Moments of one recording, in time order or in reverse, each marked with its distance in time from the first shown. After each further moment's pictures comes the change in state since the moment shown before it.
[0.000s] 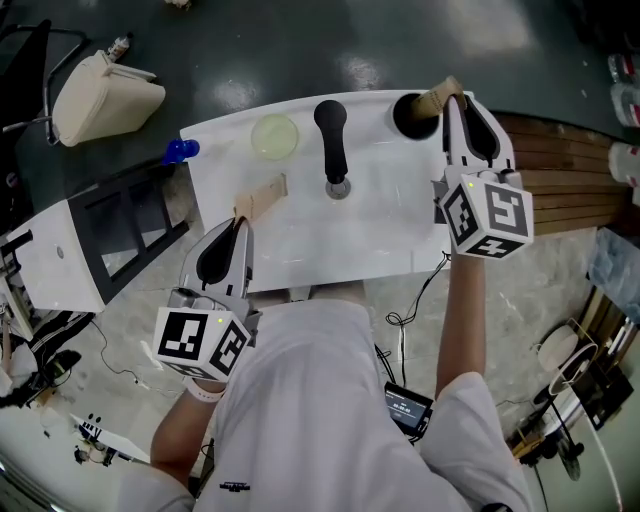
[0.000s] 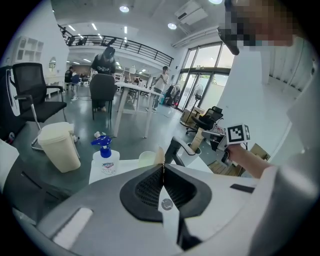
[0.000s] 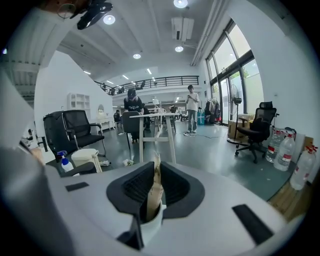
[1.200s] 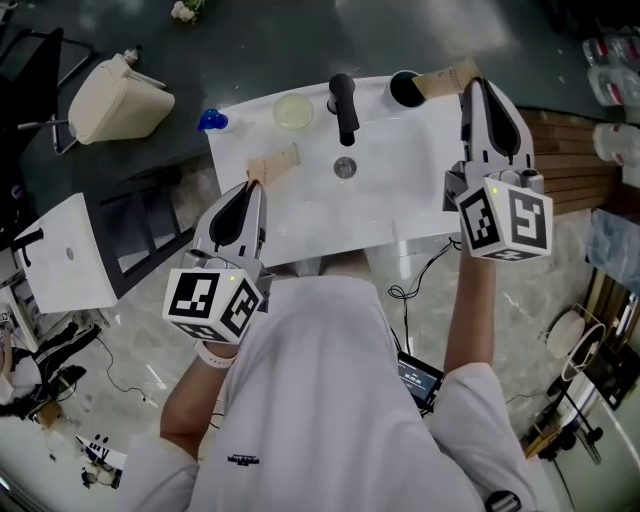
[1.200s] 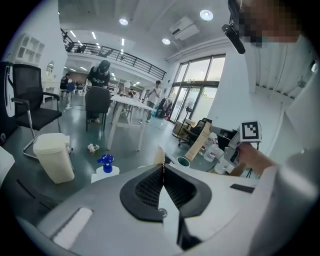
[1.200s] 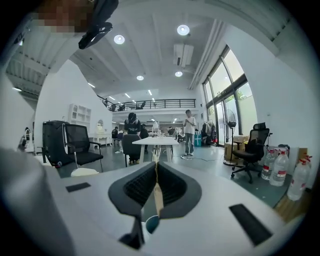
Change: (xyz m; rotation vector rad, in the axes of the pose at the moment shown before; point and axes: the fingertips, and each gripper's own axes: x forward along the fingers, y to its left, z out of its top) left arm -0.058 -0.010 0.031 0.036 -0.157 -0.091; right arm -0.113 0.046 0.113 -0.039 -0.250 -0.054
